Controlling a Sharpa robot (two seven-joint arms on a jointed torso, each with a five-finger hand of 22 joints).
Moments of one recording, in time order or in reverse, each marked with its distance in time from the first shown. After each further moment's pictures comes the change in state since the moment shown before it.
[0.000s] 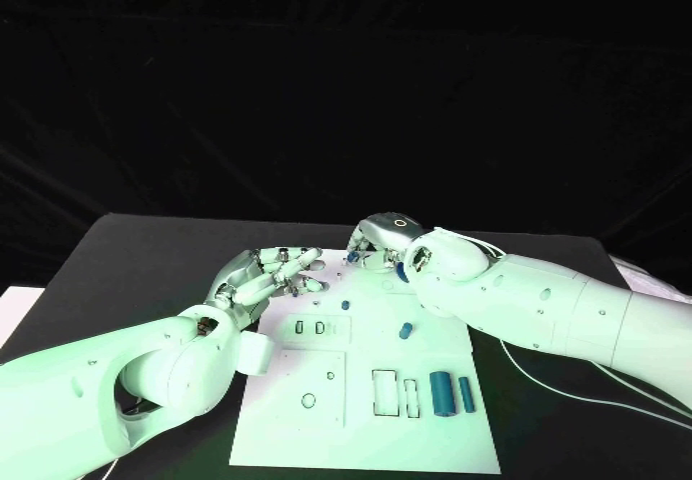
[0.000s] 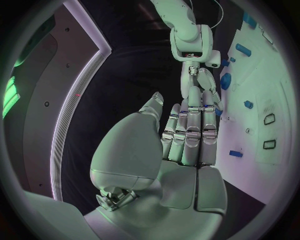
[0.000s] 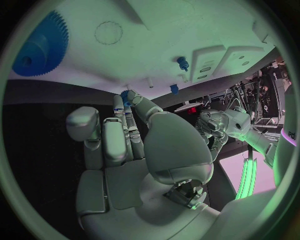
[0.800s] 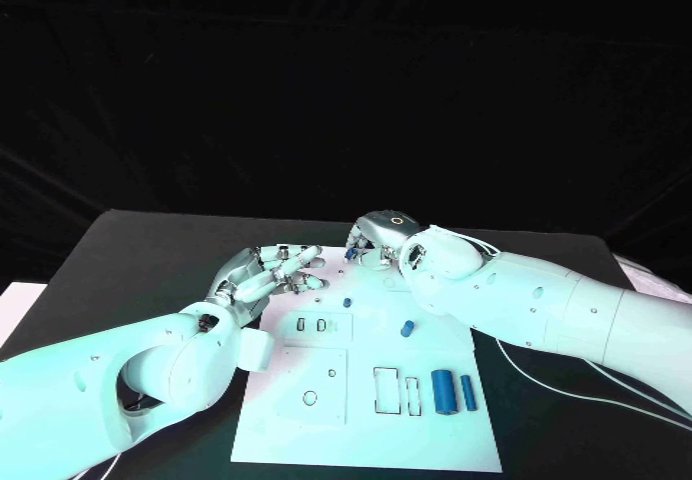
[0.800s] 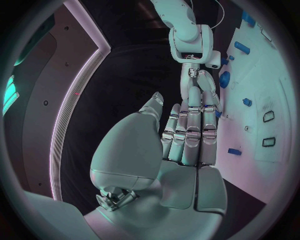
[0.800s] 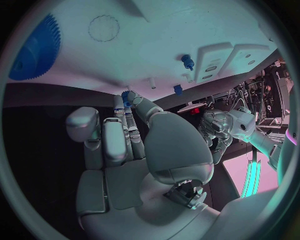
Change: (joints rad) left arm 0.000 -0.001 0.000 -0.006 0.009 0.003 -0.001; left_hand 0.000 0.000 0.000 0.000 0.000 0.000 0.000 0.000 0.000 -0.004 0.004 0.000 0.000 -0.007 0.000 -0.006 0.002 0.000 0.000 0.000 0.000 0.000; right arm 0.000 0.032 0.001 -0.020 -0.009 0.009 -0.047; right_hand -0.012 -0.012 0.018 0.018 -0.003 -0.008 0.001 -0.005 0.001 0.001 0.001 -0.004 0.001 0.000 0.000 0.000 0.000 0.000 0.000 0.000 0.007 0.004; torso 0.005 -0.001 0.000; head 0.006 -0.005
